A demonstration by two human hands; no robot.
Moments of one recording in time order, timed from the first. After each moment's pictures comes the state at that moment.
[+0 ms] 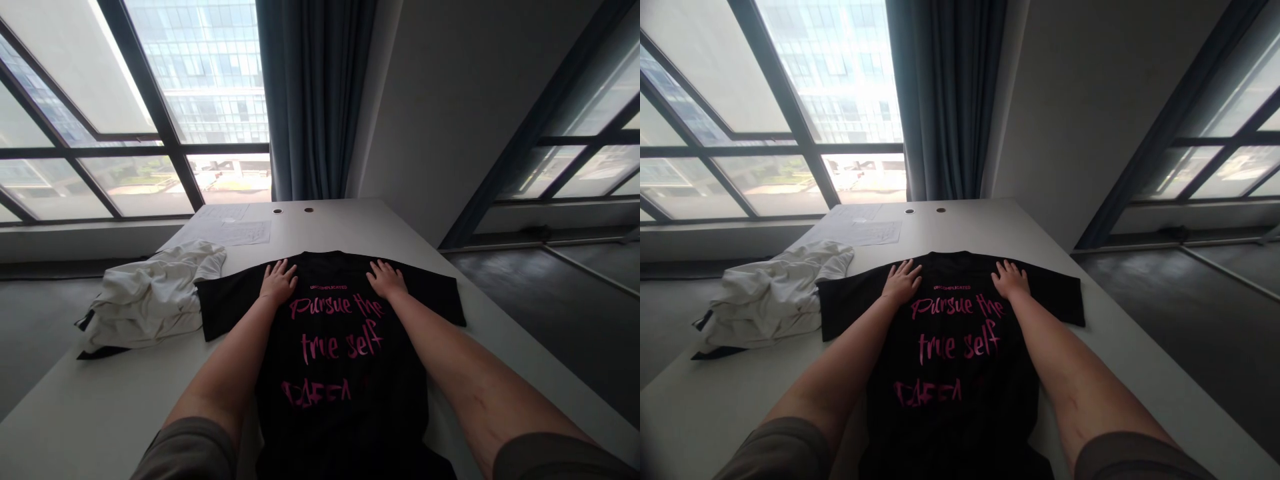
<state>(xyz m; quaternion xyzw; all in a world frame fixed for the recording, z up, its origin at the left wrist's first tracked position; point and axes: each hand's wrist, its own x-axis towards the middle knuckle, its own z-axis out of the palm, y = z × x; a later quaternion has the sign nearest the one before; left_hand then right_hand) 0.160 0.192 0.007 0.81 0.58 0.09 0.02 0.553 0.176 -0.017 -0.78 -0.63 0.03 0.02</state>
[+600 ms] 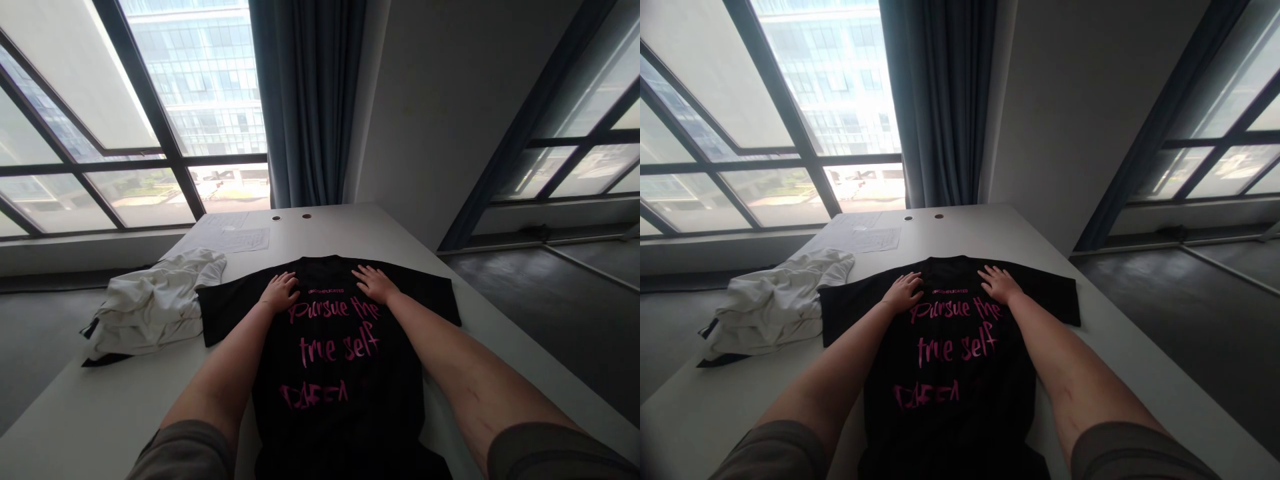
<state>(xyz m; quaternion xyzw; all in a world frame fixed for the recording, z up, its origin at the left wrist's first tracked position) 0.157 0.178 0.018 0.87 0.48 0.09 0.06 0.545 0.165 -0.007 -0.63 -0.77 0.03 0.01</state>
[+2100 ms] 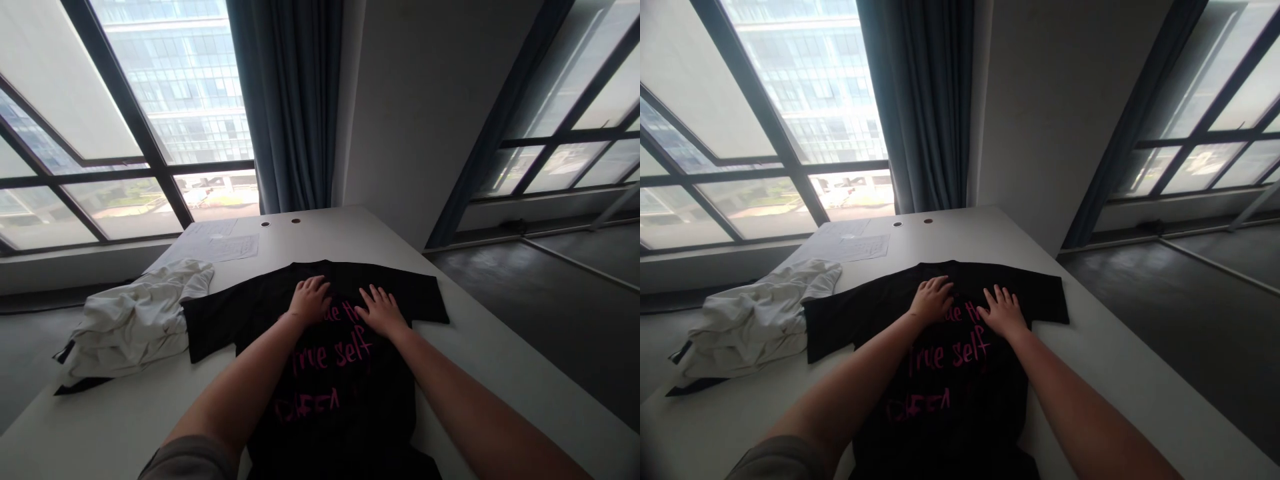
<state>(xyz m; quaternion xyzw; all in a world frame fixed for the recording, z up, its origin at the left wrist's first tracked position) 0.271 0.138 0.024 0.90 0.41 0.17 -0.02 0.524 0.065 -0.003 -0.76 -0.65 0.03 0.01</state>
